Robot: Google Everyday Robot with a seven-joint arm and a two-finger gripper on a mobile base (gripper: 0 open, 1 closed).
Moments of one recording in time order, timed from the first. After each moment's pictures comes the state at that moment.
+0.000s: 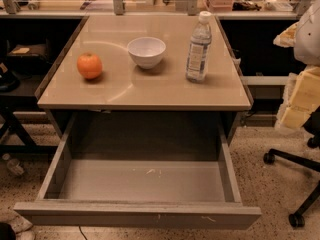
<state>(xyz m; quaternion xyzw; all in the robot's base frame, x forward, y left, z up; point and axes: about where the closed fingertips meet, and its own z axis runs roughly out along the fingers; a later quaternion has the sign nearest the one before) 0.438 -0.217 0.976 -0.60 0.78 -0.03 0.16</state>
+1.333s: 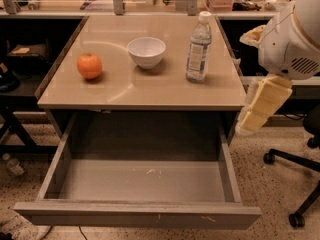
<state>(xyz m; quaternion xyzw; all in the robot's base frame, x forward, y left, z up) 0.449 -0.157 0.971 -0.63 0.74 -0.01 0.24</state>
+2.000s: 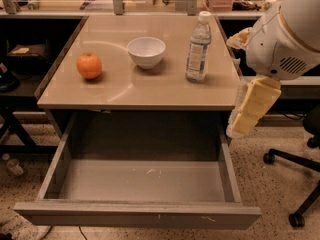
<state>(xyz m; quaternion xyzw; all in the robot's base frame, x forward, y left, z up) 0.444 -0.133 0.968 -0.65 0.73 0.02 0.24</state>
